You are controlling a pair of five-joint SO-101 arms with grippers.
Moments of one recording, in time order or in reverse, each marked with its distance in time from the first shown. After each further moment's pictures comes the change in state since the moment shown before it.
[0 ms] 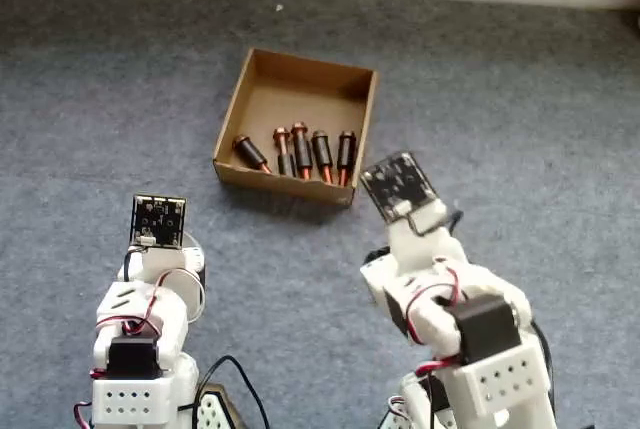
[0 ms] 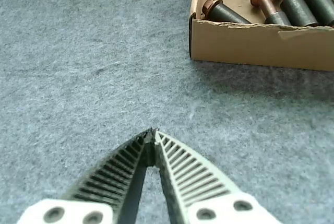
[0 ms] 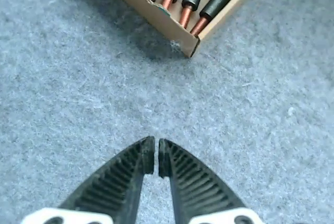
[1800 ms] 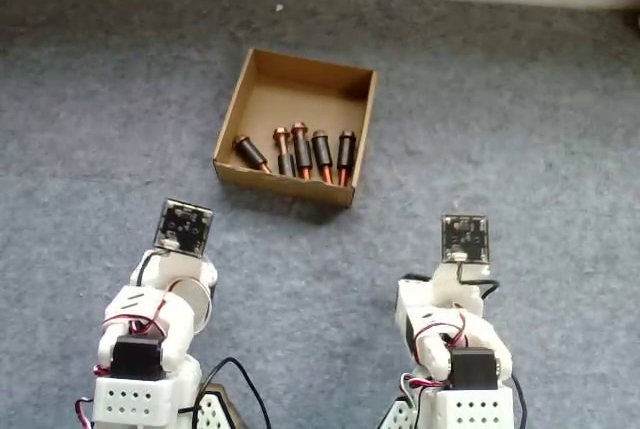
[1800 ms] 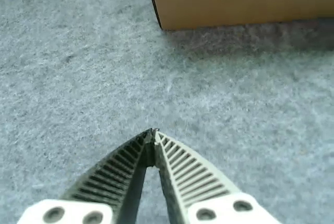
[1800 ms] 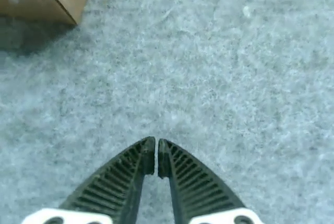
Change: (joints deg) left arm 4.0 0.0 0.0 8.1 -7.6; right arm 18.5 -35.9 46.5 -11.3 -11.6
